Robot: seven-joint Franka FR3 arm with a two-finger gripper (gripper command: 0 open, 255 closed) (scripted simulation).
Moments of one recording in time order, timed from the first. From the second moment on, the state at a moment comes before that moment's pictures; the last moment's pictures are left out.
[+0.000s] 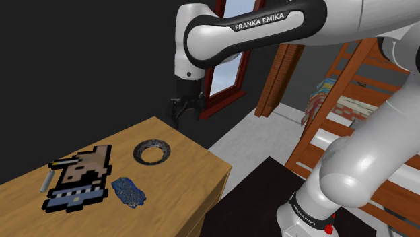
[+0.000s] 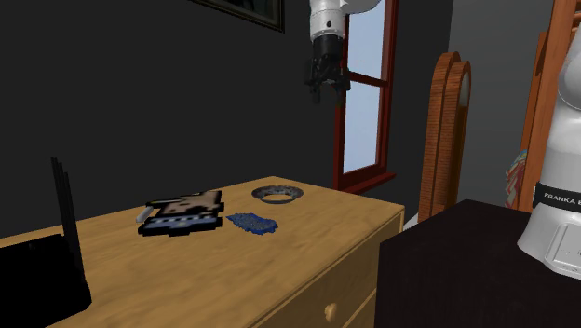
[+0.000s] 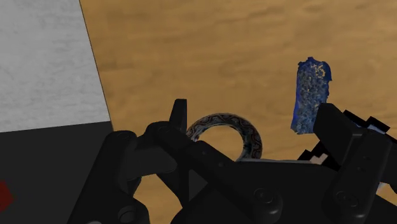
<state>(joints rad) 0.09 -0.14 0.34 -2.13 0.15 1.92 0.31</state>
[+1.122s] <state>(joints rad) 0.29 0.59 0.39 -1.56 -0.08 1.89 0.61</state>
